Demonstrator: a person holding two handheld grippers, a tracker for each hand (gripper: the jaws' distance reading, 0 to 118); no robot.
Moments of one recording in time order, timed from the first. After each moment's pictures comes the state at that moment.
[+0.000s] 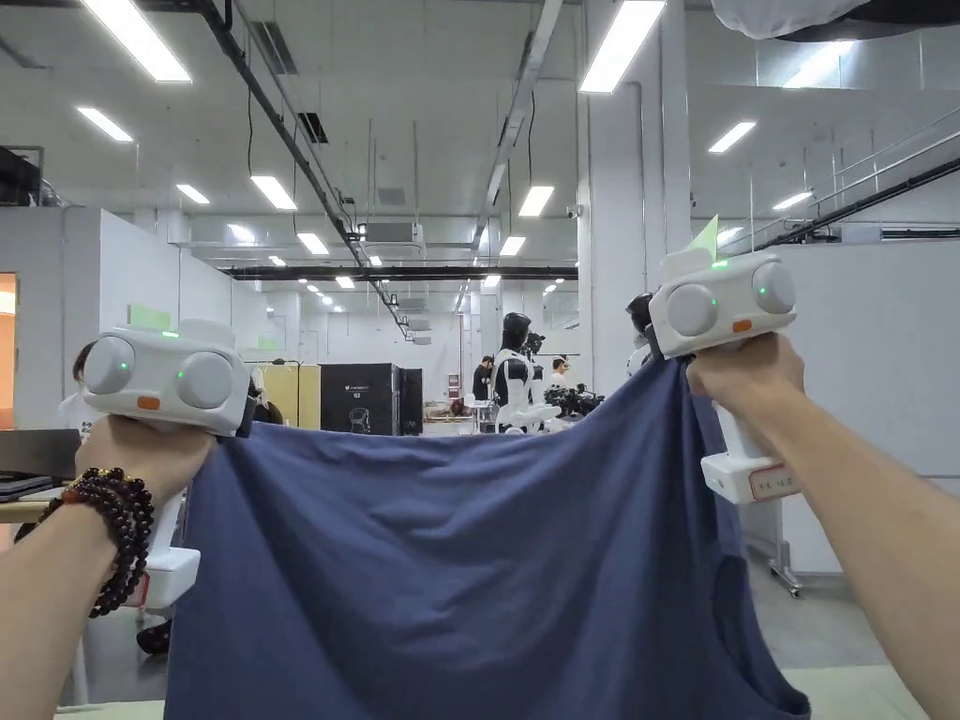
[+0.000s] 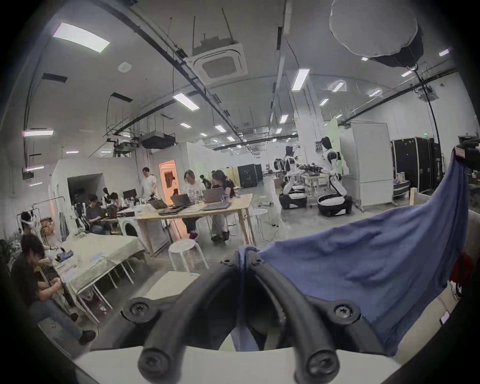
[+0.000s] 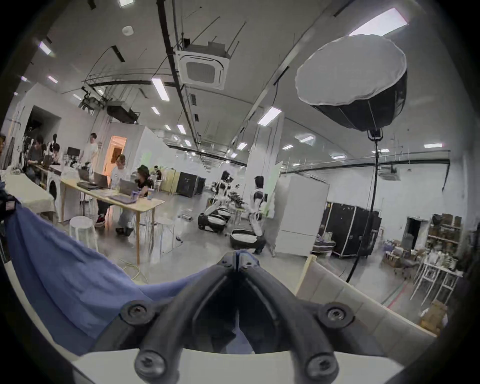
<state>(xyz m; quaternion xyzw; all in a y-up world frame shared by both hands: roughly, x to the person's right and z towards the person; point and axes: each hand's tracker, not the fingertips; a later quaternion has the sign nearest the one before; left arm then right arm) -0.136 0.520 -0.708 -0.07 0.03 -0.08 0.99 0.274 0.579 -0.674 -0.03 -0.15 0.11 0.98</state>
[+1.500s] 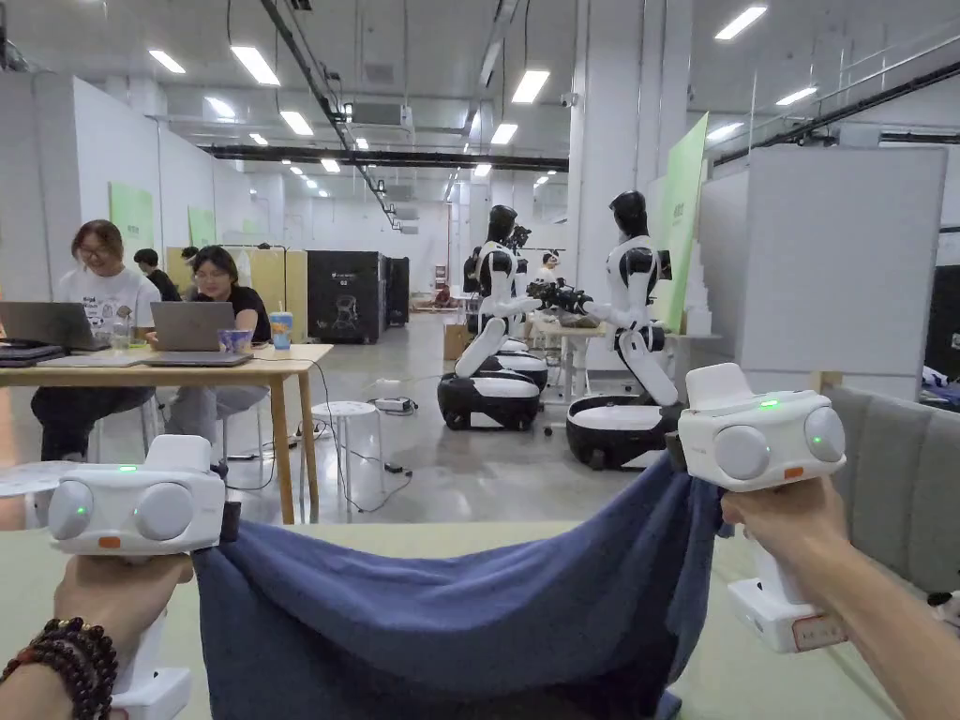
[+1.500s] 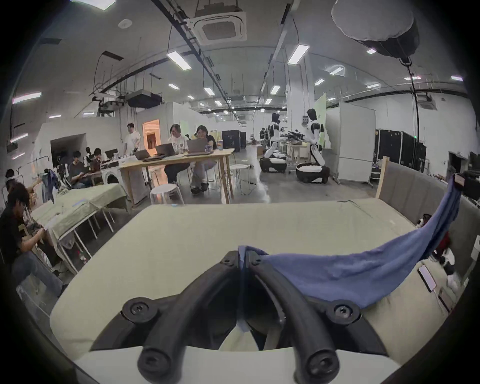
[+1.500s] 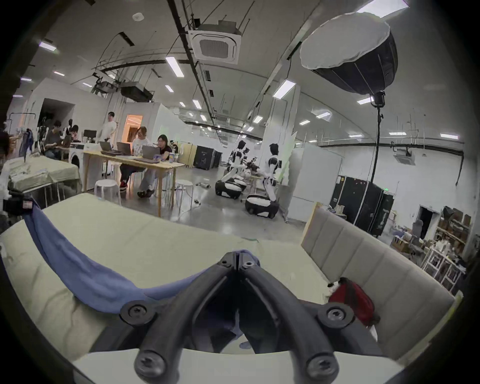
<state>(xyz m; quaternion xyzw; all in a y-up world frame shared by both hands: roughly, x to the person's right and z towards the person) -0.161 0.323 -0.524 -0.18 -0.03 -0.03 0.98 0.291 0.376 -0.465 -0.13 -0.10 0.11 0.98</state>
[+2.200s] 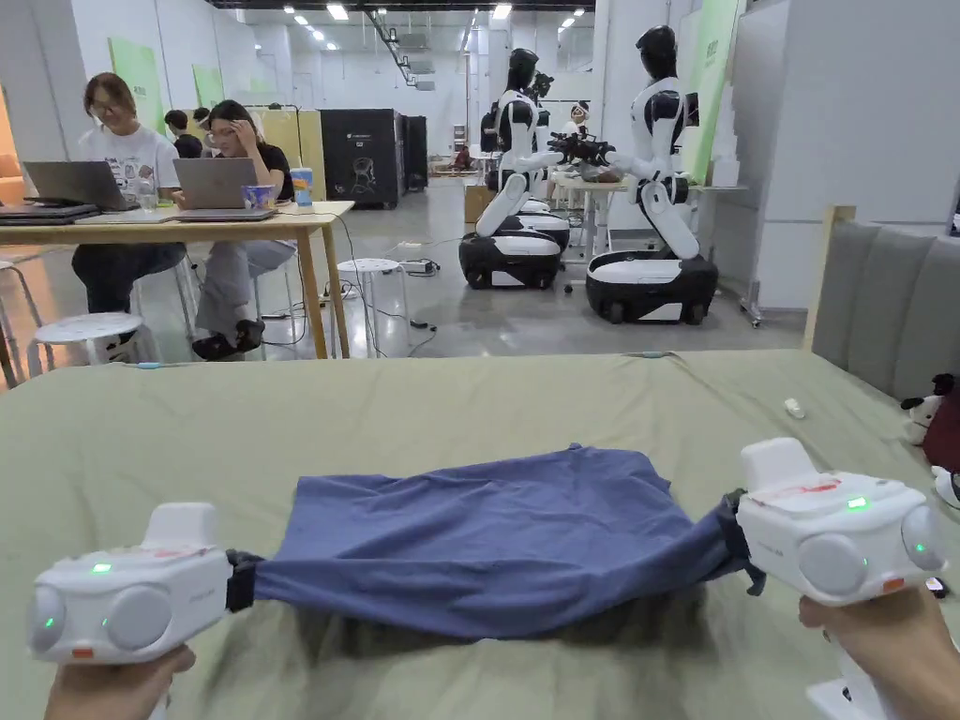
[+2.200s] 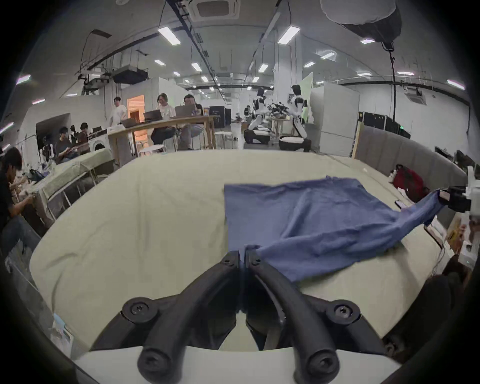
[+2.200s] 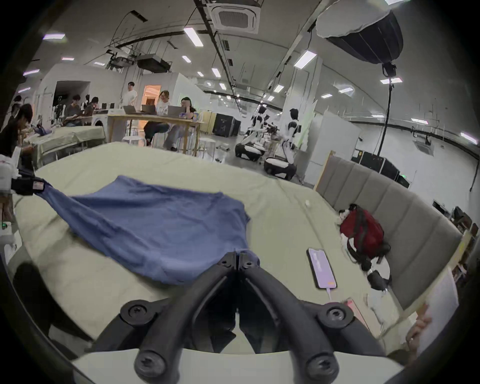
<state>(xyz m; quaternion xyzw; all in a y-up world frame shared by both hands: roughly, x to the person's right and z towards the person) -0.208 0.146 -0.331 -0.25 -0.08 -0.02 0.96 0.282 0.181 -0.273 -0.24 -0.05 0.12 0.96</state>
